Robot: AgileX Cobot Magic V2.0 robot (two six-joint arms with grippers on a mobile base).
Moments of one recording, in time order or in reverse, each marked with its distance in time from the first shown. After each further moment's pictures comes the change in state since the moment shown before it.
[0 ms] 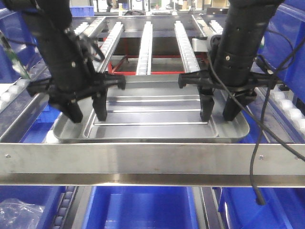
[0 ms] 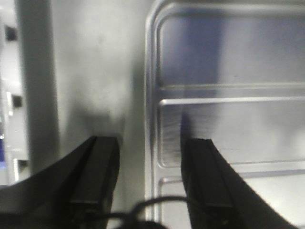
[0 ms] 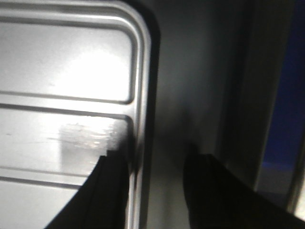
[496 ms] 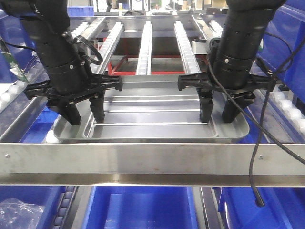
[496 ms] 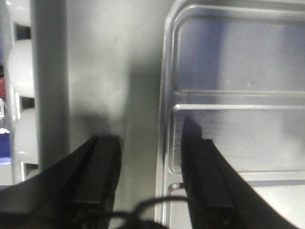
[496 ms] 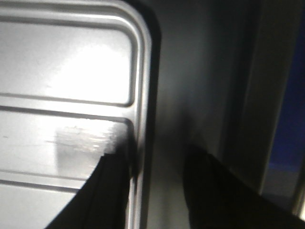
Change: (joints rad) left arm 0.019 0.007 -0.006 -0.017 0.000 0.000; right arm 0.000 0.005 -0.002 0.000 -0.006 0.000
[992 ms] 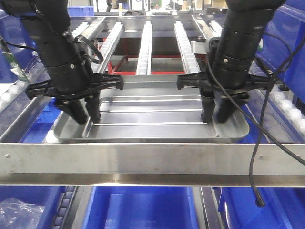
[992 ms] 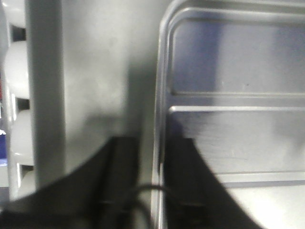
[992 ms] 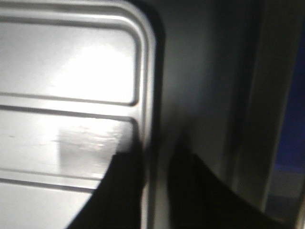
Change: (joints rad) left arm 0.000 0.000 -0.002 -0.012 -0.008 -0.002; right arm 0.000 0.000 0.000 0.012 -0.012 0.002
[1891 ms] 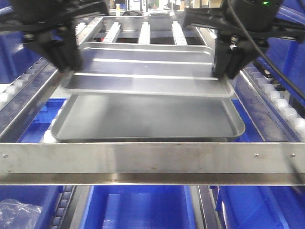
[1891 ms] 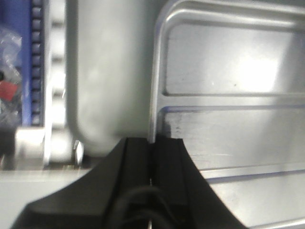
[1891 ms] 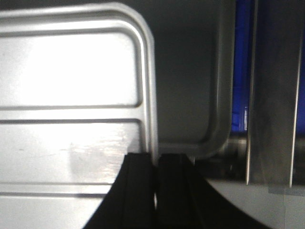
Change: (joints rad) left arm -0.105 -0.429 0.138 0.094 0.177 -0.187; right arm 0.111 -0.403 0.195 -0.084 0.044 0.228
